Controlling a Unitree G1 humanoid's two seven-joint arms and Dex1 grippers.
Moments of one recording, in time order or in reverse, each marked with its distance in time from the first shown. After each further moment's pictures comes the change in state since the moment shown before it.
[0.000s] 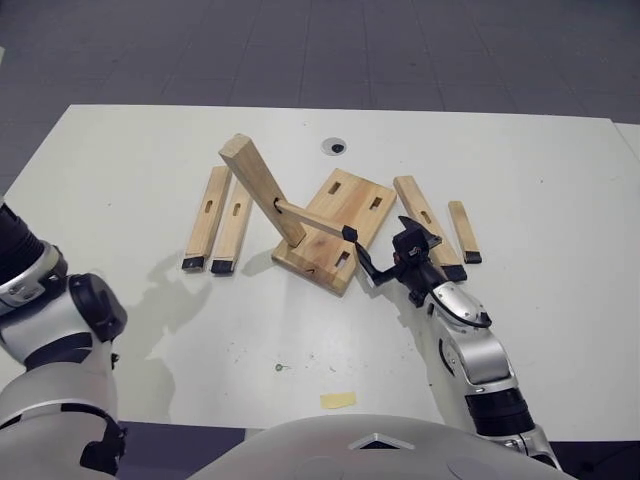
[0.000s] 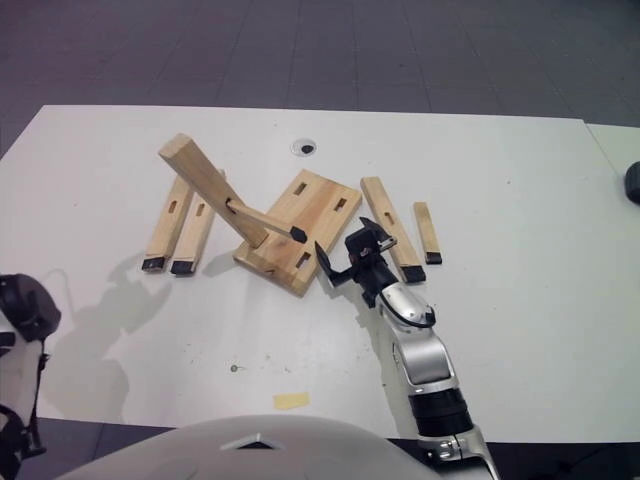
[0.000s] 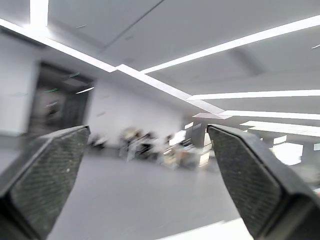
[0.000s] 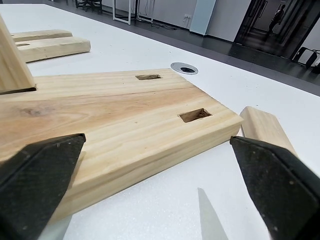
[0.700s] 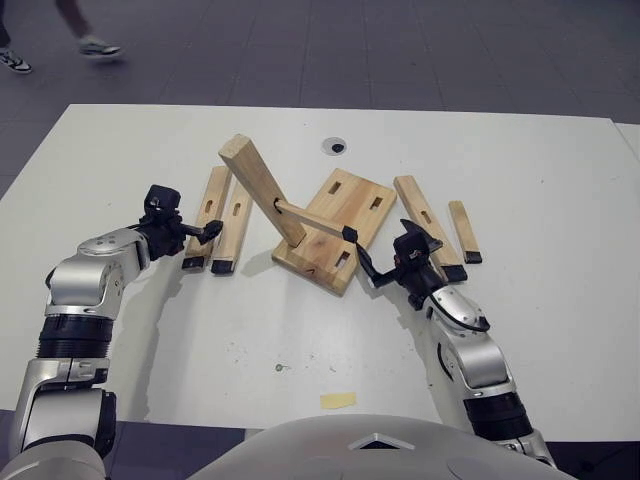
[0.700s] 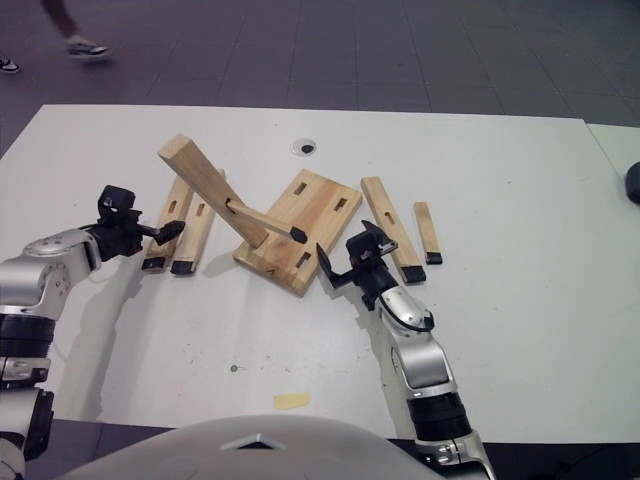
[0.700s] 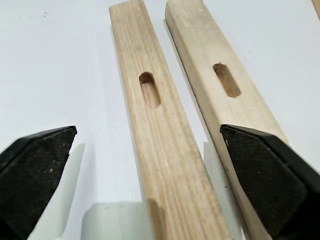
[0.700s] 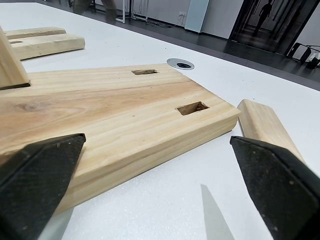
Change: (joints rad) left arm 0.492 -0.054 -0.361 0.272 0.680 -0.030 -0.255; right arm 0.023 0.009 0.000 0.001 -0.007 -0.010 -0.018
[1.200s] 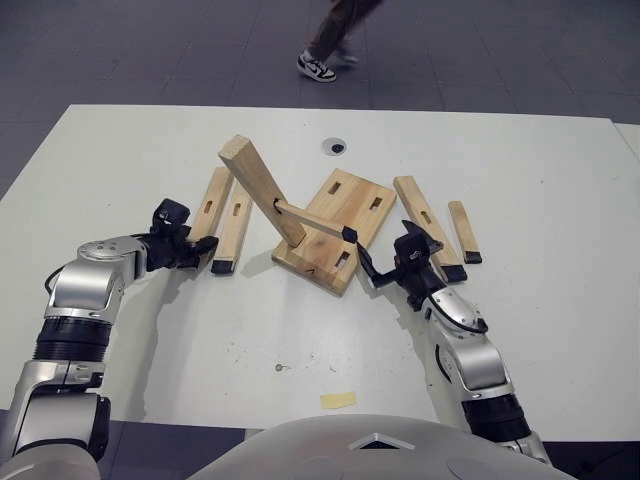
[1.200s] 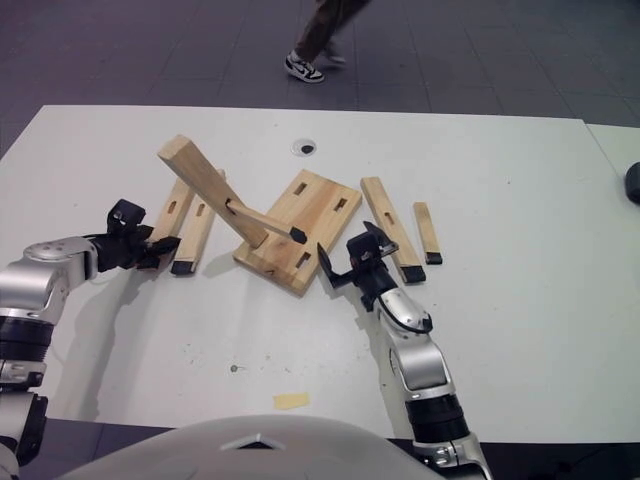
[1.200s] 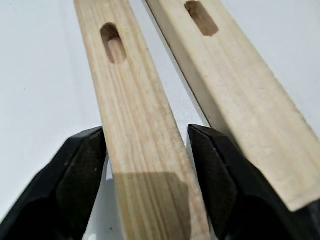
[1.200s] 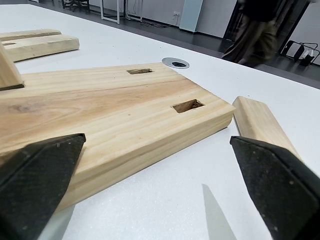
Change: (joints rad) left arm 0.011 0.071 -0.082 0.002 0.138 0.009 -0.227; right arm 0.015 0.018 0.001 0.000 -0.003 -0.006 -0.032
